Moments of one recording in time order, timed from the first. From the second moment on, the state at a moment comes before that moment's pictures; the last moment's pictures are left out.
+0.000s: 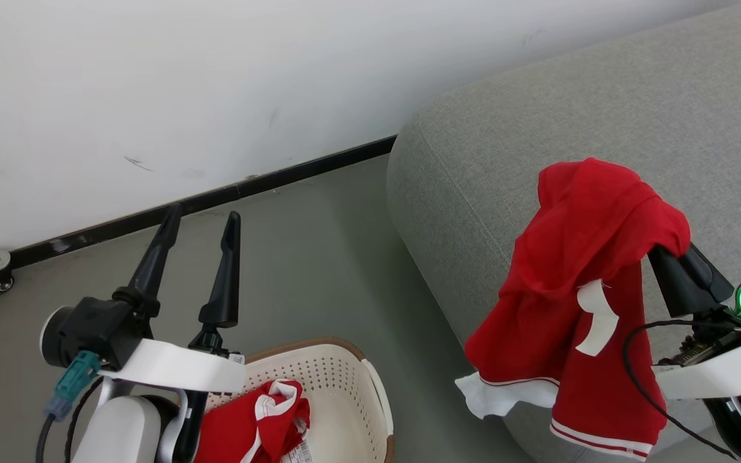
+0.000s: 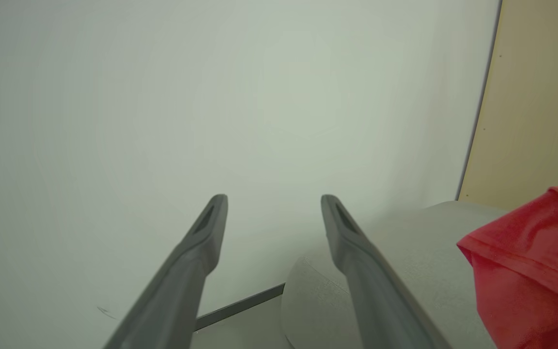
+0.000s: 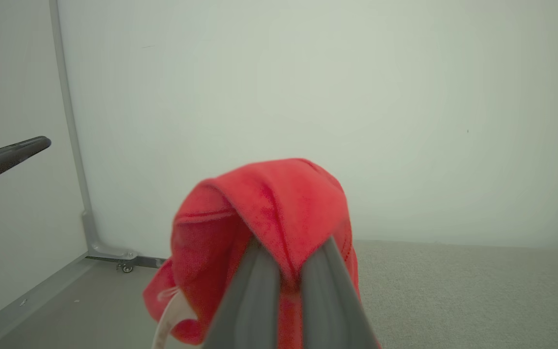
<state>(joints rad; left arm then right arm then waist) -0.25 0.13 -0.18 0.13 -0.29 -0.08 -0.26 -0.19 -0.50 0.26 0.04 0.51 0.13 -0.24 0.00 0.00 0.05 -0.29</state>
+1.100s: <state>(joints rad) -0.25 0.19 -0.07 -0.12 -0.23 0.01 -0.26 -0.98 -0.57 0.02 0.32 0.56 0.13 0.01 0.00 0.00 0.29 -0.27</state>
